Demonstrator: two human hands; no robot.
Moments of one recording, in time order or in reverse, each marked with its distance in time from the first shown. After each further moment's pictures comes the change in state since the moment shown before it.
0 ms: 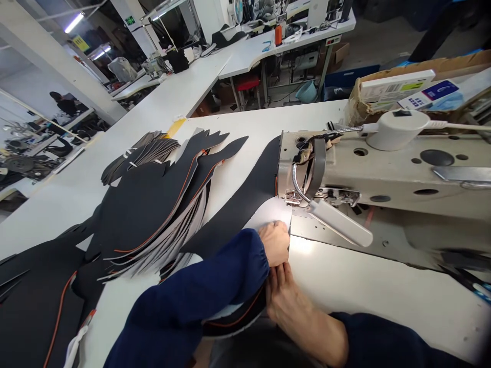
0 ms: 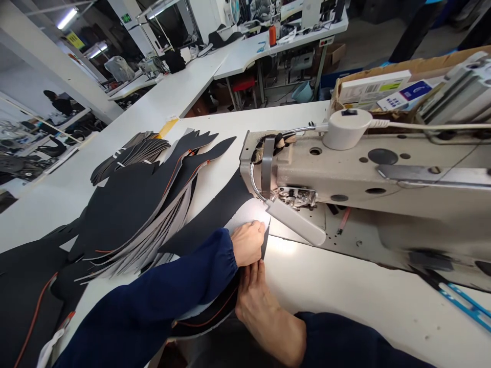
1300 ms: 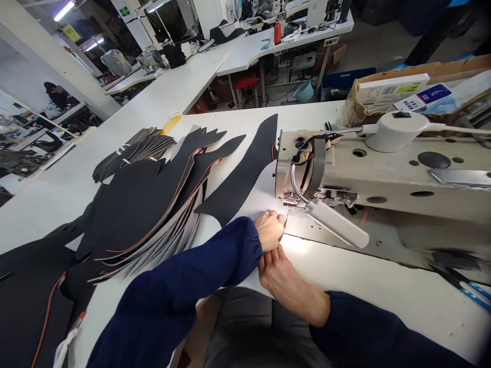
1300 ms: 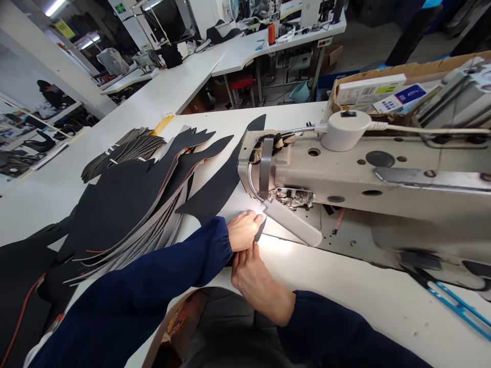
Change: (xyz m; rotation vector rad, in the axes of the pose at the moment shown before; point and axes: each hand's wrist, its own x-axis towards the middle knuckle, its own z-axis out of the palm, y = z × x) left_hand 0.011 -0.013 -0.017 0.064 -0.005 0.039; right_hand 0.027 0.025 0.015 -0.040 -0.049 -0.004
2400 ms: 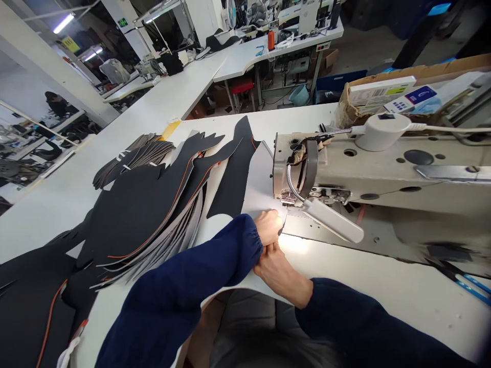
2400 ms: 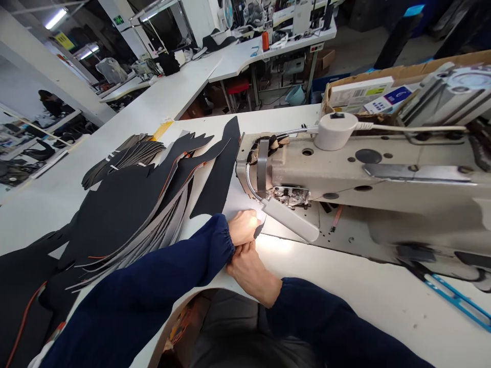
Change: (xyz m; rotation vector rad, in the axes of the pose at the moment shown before) left_hand 0.015 -0.011 -0.005 0.045 -0.015 0.087; right_hand 0.026 0.010 -0.011 0.102 -0.169 -0.018
